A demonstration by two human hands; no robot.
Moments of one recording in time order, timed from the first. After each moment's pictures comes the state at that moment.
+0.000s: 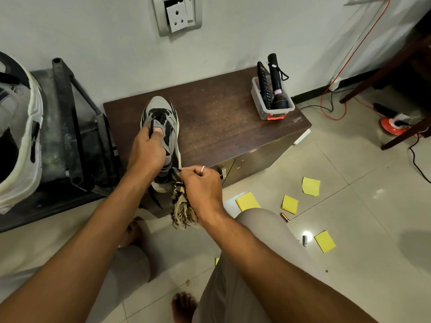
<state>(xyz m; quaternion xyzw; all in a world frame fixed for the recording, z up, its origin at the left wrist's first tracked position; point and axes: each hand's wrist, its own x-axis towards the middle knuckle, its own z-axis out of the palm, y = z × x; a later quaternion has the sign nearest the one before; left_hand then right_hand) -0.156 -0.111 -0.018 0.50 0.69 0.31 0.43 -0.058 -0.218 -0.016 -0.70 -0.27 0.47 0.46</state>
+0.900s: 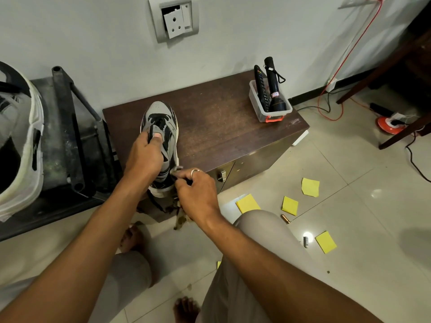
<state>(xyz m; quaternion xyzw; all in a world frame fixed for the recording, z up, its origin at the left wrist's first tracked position) -0.163 -0.114 -0.008 0.51 0.68 0.29 0.44 -0.064 -0.215 -0.028 -0.71 -0.44 0.38 0.39</state>
